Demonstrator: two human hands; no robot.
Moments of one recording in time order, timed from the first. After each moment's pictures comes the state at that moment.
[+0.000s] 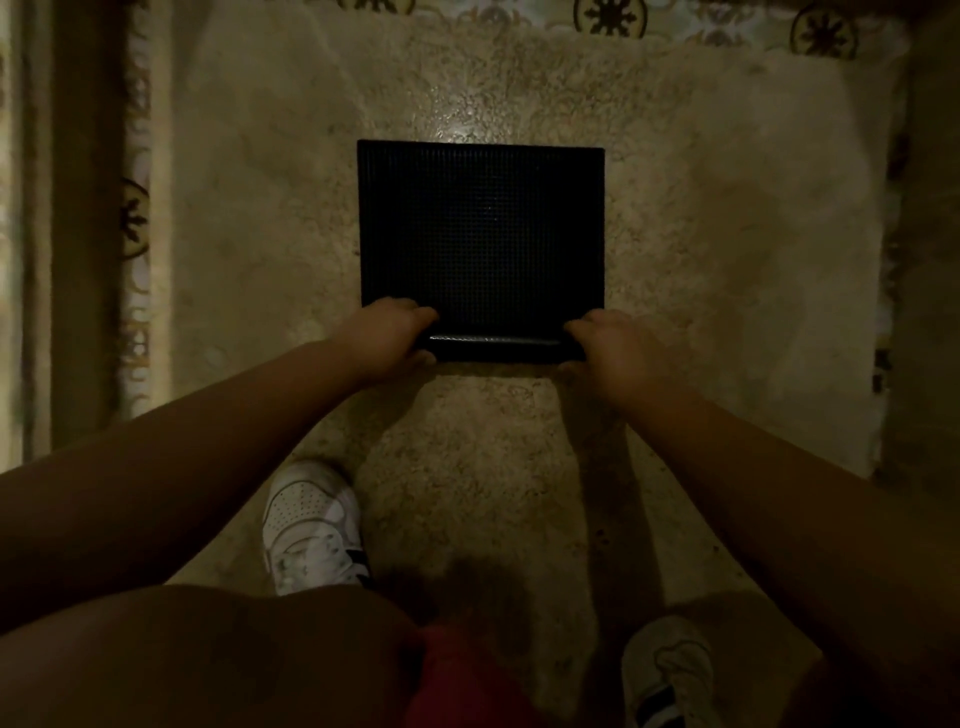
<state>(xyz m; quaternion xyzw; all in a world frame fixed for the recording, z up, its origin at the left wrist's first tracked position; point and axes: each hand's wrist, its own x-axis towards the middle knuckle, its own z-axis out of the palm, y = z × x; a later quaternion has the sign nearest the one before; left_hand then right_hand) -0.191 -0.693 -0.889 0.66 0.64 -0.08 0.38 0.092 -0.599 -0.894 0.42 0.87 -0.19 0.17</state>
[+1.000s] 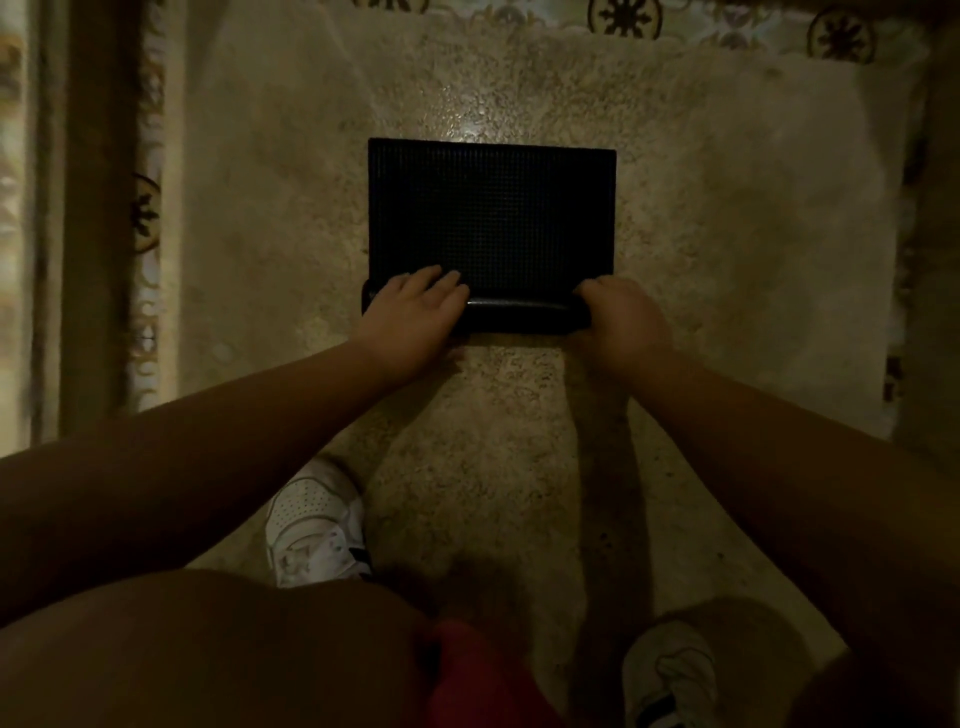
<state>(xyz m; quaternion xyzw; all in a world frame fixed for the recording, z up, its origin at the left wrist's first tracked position) -0.172 -0.689 -0.900 0.74 0.64 -0.06 0.20 0.073 -0.574 -0.894 0.47 0.85 -0.22 0.10</state>
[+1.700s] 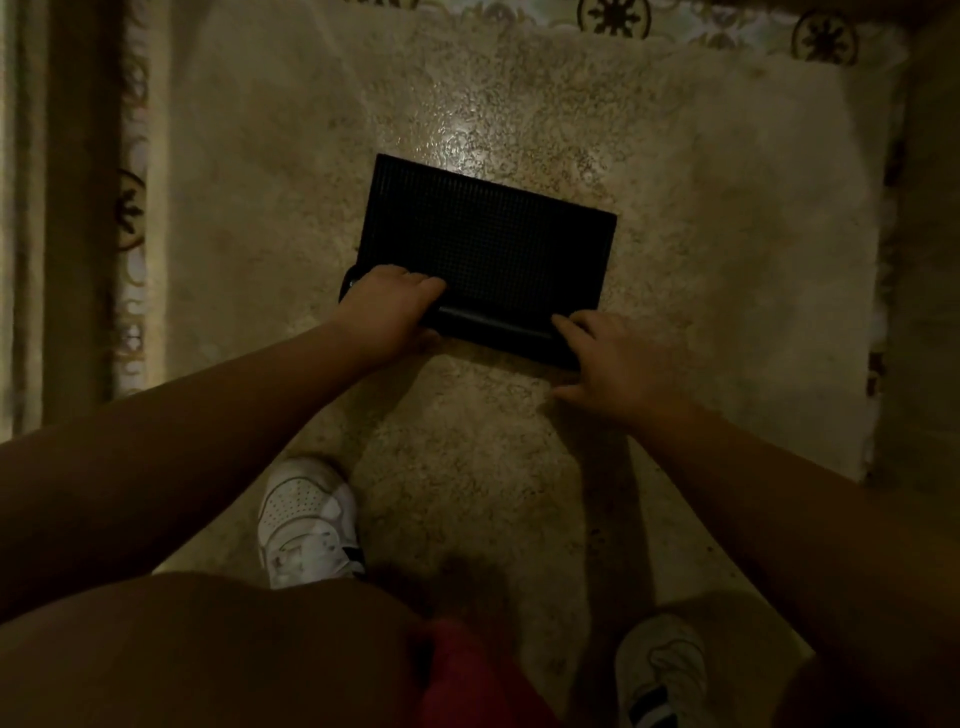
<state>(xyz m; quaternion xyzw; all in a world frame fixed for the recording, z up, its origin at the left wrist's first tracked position) -0.192 -0.679 -0.895 0.73 0.64 -0.02 0.25 0.099 -0.612 -0.895 0.38 0.89 -0.18 0.15</state>
